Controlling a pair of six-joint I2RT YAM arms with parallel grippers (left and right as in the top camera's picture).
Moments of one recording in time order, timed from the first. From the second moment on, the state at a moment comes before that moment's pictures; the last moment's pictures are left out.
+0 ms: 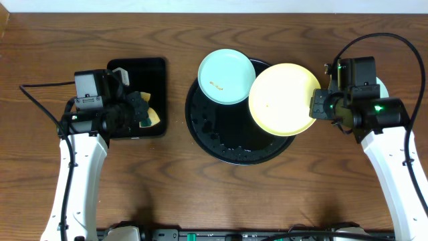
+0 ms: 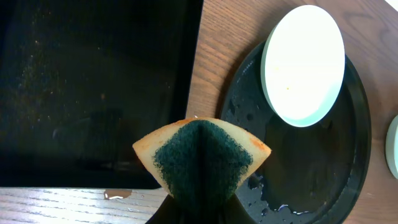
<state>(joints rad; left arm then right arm) 0.12 1.32 1.05 -0.75 0.36 -0.30 0.13 1.35 1.23 -0.92 0.00 0.25</state>
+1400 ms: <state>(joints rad) -0.26 1.32 1.05 -0.51 0.36 -0.27 0.31 1.44 1.16 -0.97 0.21 0.46</state>
